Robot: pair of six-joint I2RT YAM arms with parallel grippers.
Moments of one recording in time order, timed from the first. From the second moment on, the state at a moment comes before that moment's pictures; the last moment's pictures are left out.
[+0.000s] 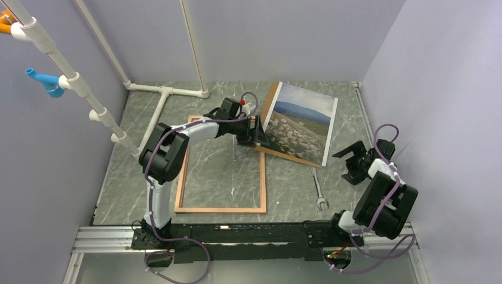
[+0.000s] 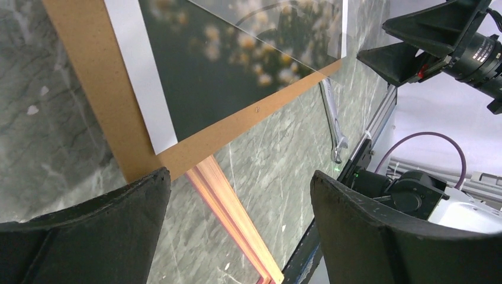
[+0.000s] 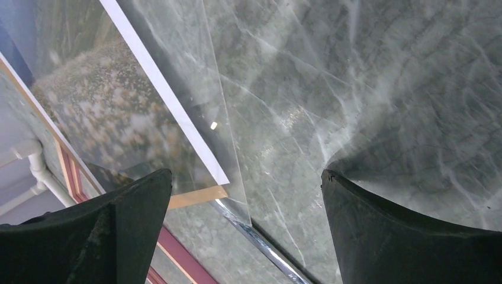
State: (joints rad) left arm -0.53 2.03 1.39 -0.15 0.68 -0.56; right arm -0.55 1.35 0.62 -0.34 -0.40 0.61
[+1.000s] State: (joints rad) left arm -0.54 2.01 1.37 -0.17 0.68 -0.56; right arm -0.56 1.63 0.57 0.23 -0.71 0.88
